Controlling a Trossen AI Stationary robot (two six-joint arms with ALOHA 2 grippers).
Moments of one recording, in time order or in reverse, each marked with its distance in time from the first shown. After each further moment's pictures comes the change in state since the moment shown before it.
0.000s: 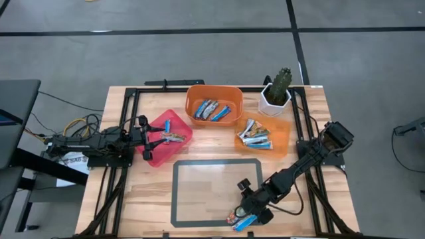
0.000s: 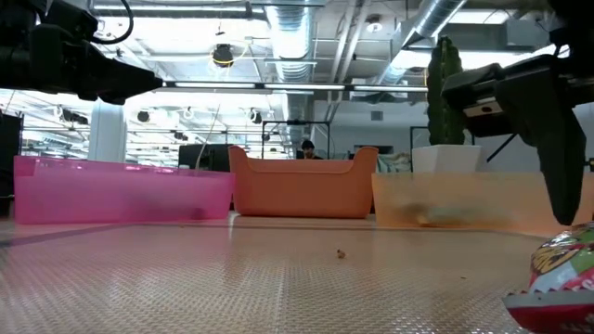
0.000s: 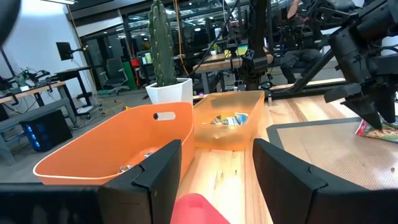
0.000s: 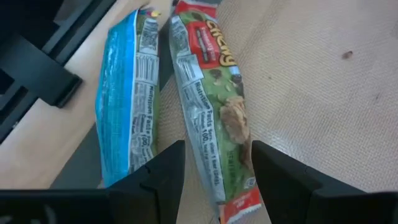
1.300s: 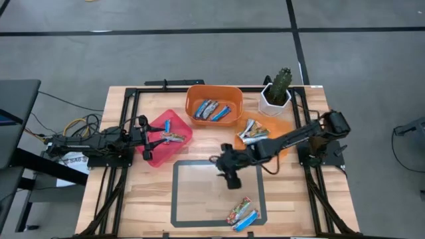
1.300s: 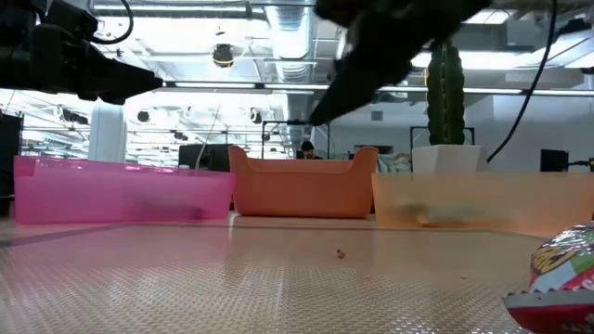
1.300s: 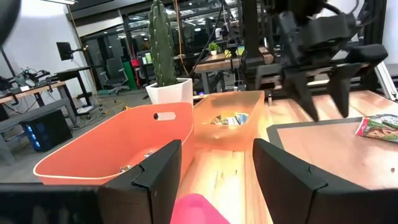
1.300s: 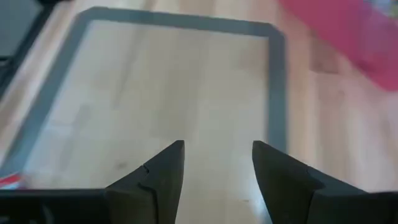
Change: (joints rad) left arm 0.000 0.000 0.000 0.000 0.000 0.000; right arm -0.405 -0.057 0.140 0.027 -0.009 0.008
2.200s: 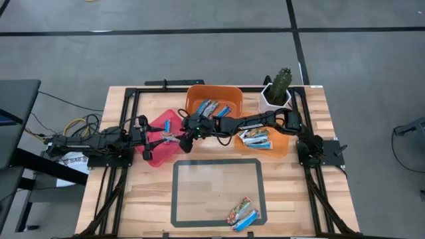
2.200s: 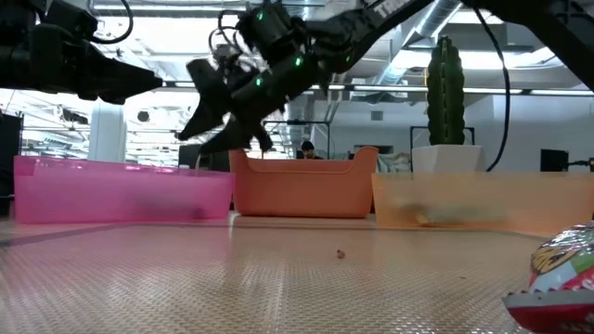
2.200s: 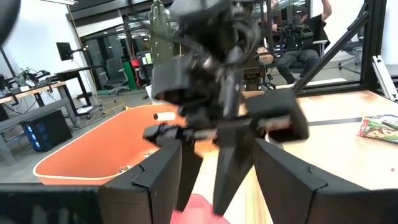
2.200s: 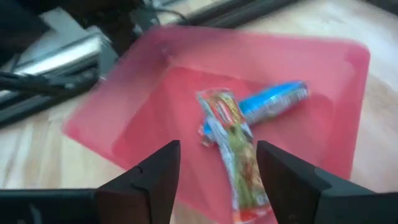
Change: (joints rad) left arm 0.000 -0.001 0.000 0.000 0.000 0.000; right arm -0.333 0.504 0.532 0.246 -0.009 0.268
